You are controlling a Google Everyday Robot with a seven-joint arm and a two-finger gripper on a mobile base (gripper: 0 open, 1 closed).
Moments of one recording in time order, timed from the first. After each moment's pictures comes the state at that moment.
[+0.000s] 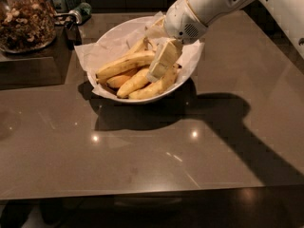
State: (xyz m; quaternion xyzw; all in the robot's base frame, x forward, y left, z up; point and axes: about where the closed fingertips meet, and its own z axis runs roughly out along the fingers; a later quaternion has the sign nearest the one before) arm 0.586 -0.005 0.945 -0.68 0.63 0.22 0.30
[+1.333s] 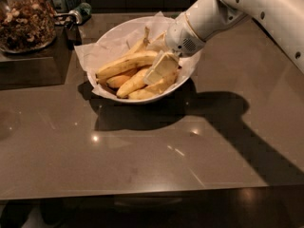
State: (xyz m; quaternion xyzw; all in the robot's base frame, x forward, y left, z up) arm 0.591 -0.012 0.909 -0.65 0.66 0.23 0.30
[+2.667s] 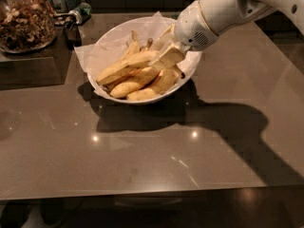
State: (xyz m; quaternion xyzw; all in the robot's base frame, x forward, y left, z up) arm 0.579 -0.024 0.948 -0.65 0.65 0.19 0.35
